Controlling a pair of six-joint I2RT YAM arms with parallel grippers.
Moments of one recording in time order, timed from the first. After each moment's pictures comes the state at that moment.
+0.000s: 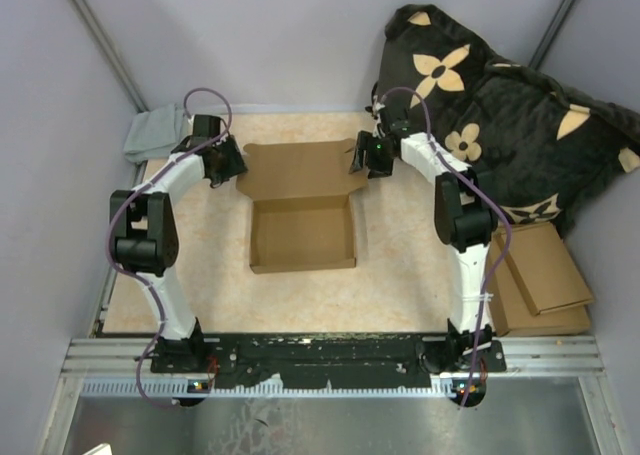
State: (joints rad) left arm -0.10 1.91 1.42 -0.38 -0.04 -0.44; right arm 0.29 2.17 1.78 -0.57 -0.27 0.40
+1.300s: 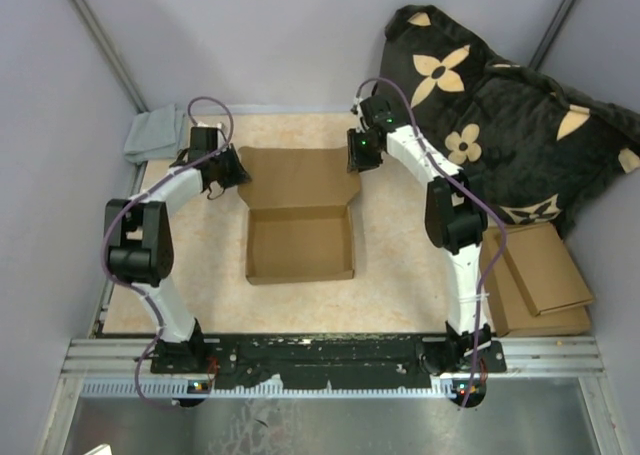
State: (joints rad) left arm -0.11 1.87 1.30 -0.25 0.19 -0.42; right arm 0.38 2.21 1.95 -0.73 -0.18 0.25
